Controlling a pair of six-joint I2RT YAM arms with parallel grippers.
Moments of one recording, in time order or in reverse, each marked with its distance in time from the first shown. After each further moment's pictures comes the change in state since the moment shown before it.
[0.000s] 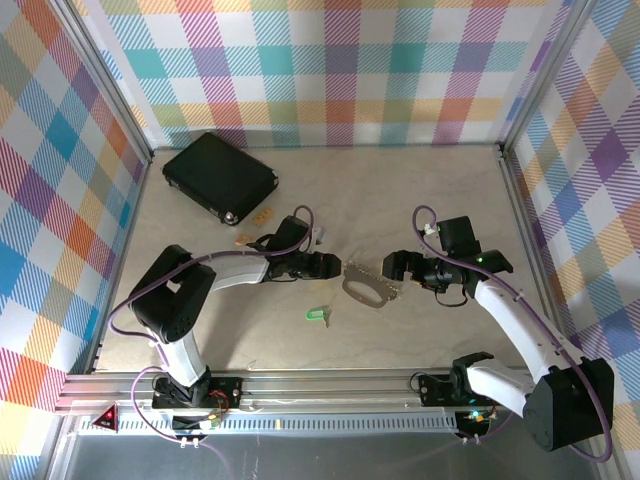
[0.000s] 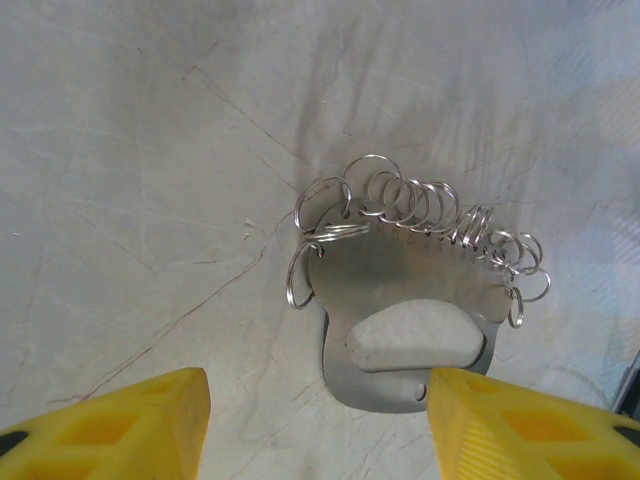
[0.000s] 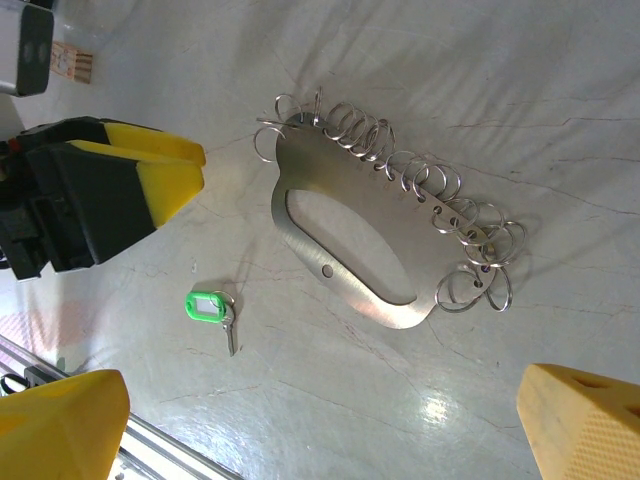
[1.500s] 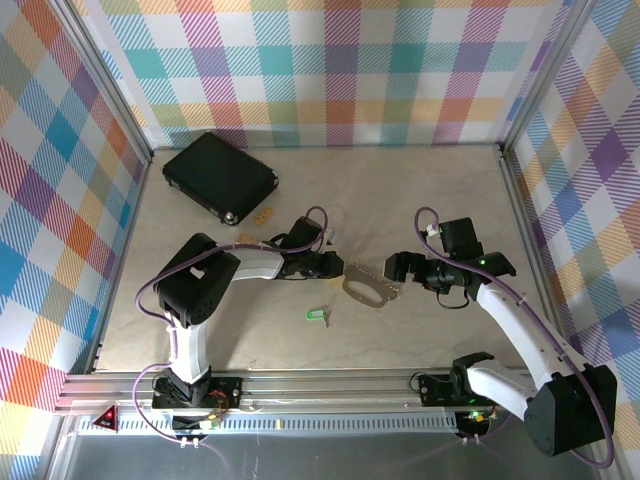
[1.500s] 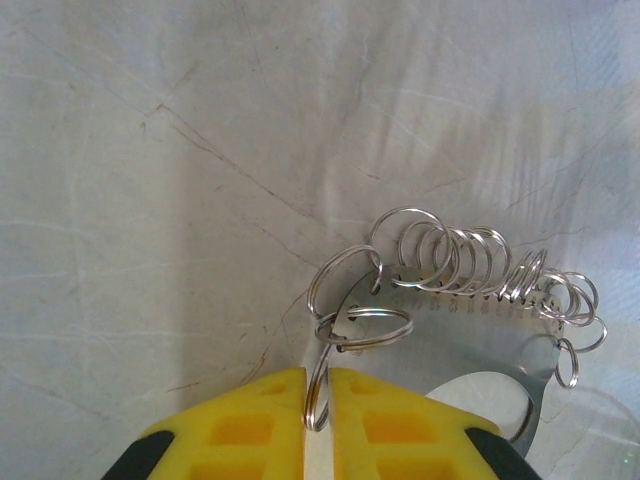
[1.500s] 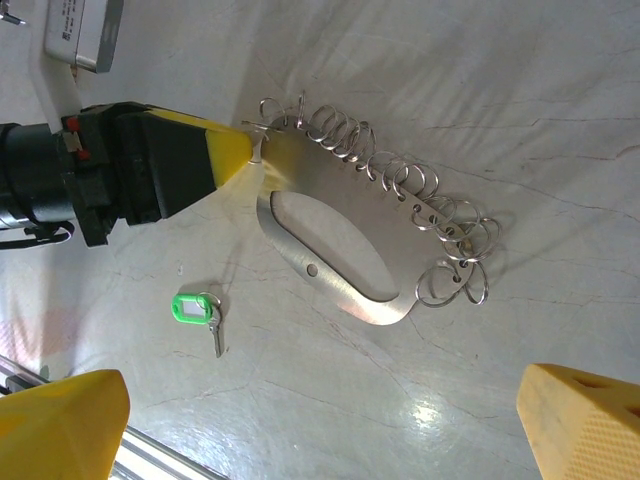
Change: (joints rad) left arm -0.024 0.165 0.085 0.071 -0.003 -0.003; right arm 0.000 -0.028 0.000 -0.024 0.040 -0.003
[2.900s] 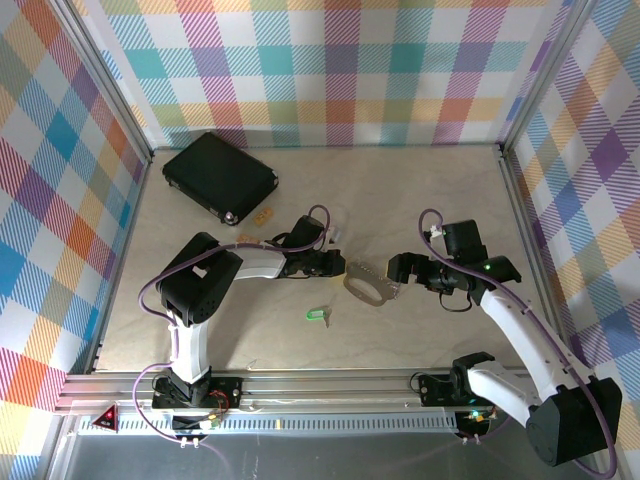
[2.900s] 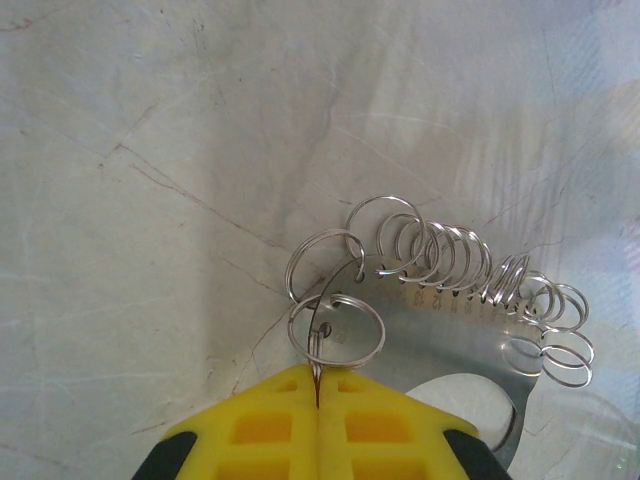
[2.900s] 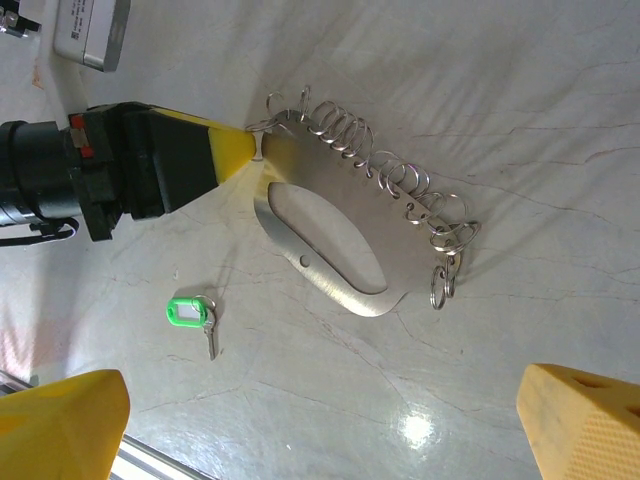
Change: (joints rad) left arm -0.006 0.013 0.018 0.026 0.007 0.001; right arm 0.000 -0.053 0.003 -0.027 0.033 -0.002
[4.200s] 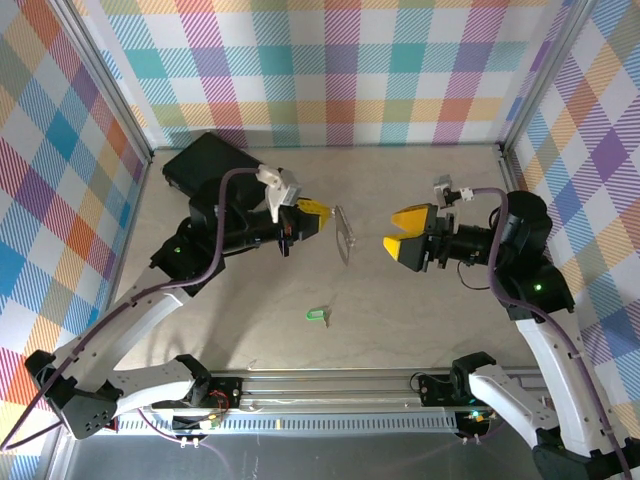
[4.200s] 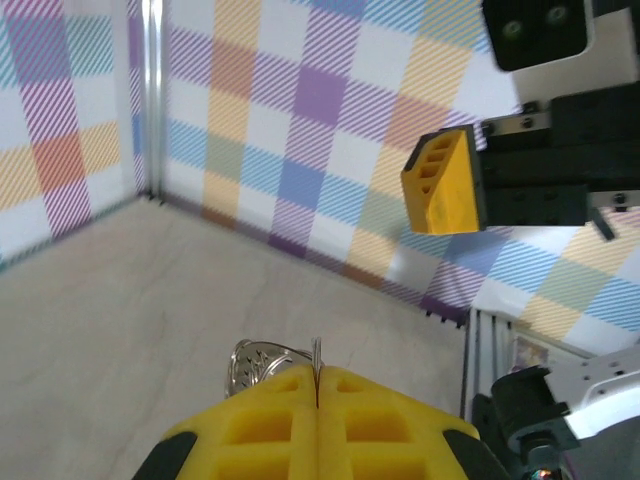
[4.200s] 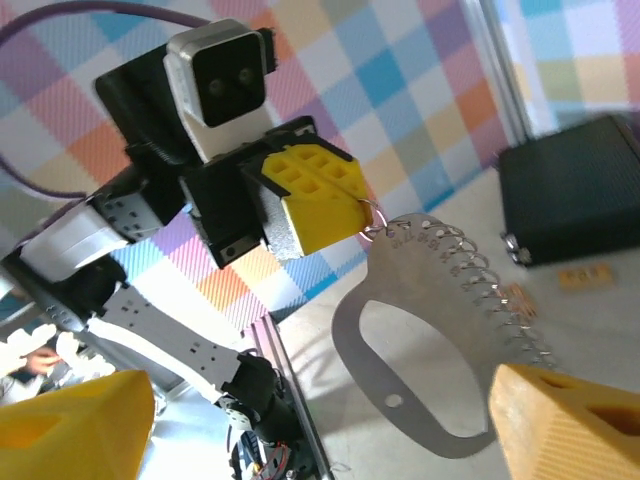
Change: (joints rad) left arm -0.021 -0.841 0.178 -0.282 0.109 0.460; right arm 0.037 -0.160 0.346 0.385 -0.616 -0.060
